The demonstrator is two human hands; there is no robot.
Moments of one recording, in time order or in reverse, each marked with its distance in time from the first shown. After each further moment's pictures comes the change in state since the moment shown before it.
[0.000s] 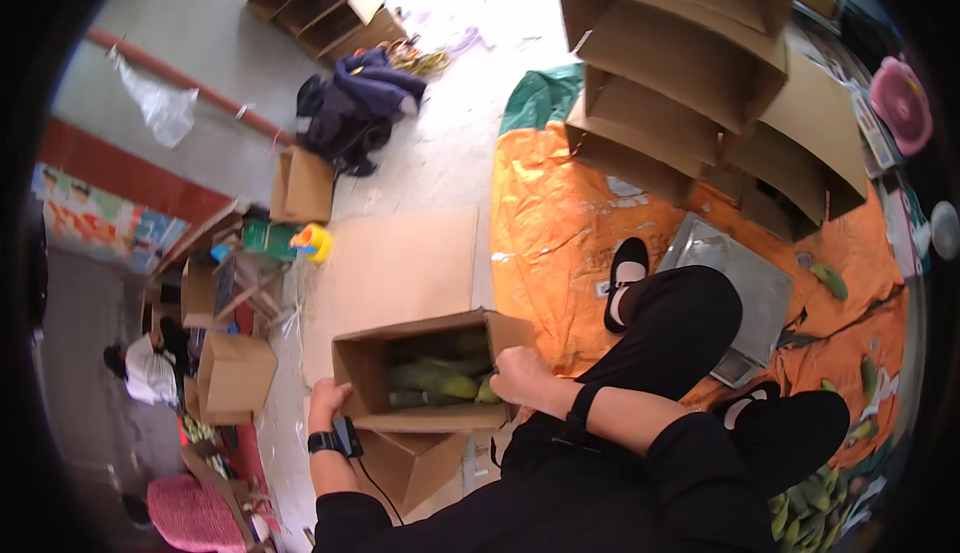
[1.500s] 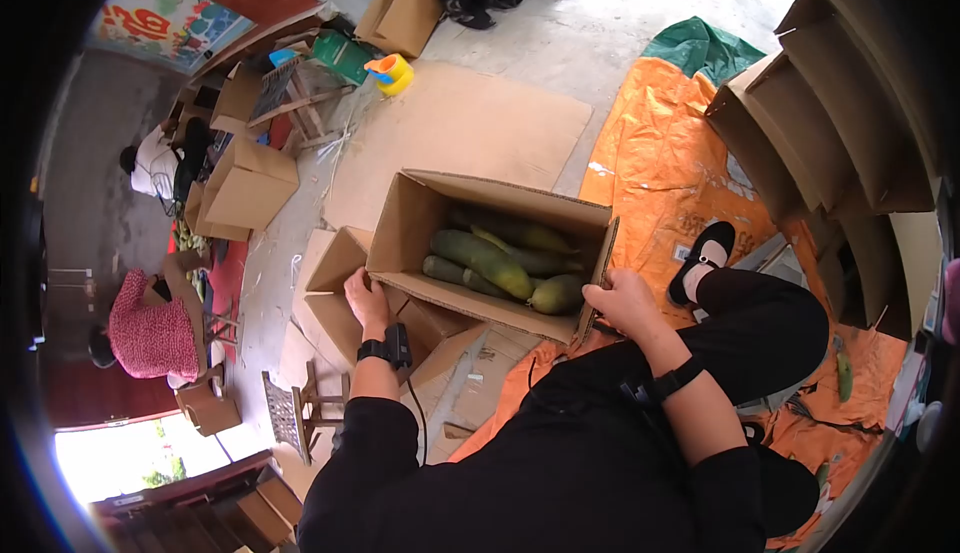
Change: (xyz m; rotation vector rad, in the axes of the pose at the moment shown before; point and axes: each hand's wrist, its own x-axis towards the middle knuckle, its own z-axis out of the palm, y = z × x) left_hand -0.060 -0.057 0.139 -0.356 0.678 -0.161; right_hand 0.018 0.019 0.004 0.164 -0.056 0.076
